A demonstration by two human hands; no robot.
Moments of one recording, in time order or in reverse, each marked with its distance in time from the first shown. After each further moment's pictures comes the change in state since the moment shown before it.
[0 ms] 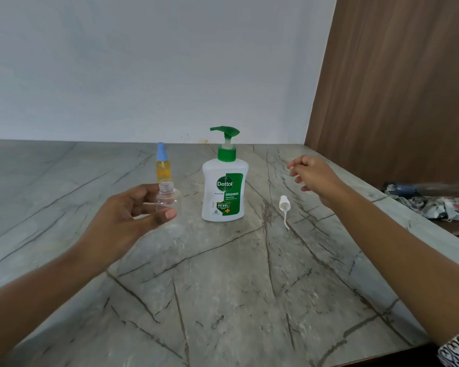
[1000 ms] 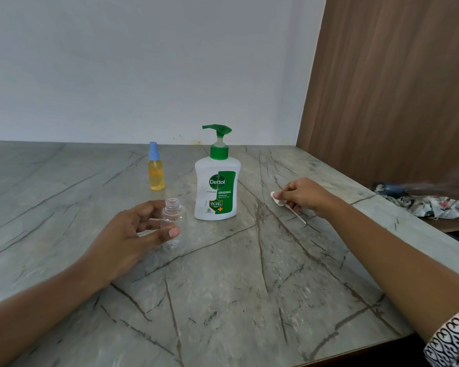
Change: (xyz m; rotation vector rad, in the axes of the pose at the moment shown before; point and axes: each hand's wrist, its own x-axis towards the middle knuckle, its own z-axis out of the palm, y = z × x) left_hand -0.011 -0.011 0.017 0.018 -0.096 0.001; right_hand 0.004 0.039 0.006 -0.169 -0.201 0.073
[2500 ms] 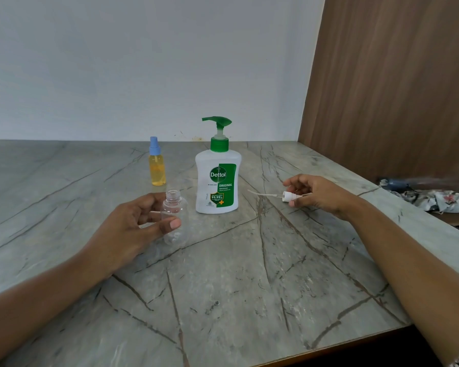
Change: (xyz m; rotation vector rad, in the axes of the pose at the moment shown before) left_hand 0.002 -0.005 0.001 -0.015 0.018 0.010; right_hand -0.019 0.024 -0.018 0.052 -0.152 -0.197
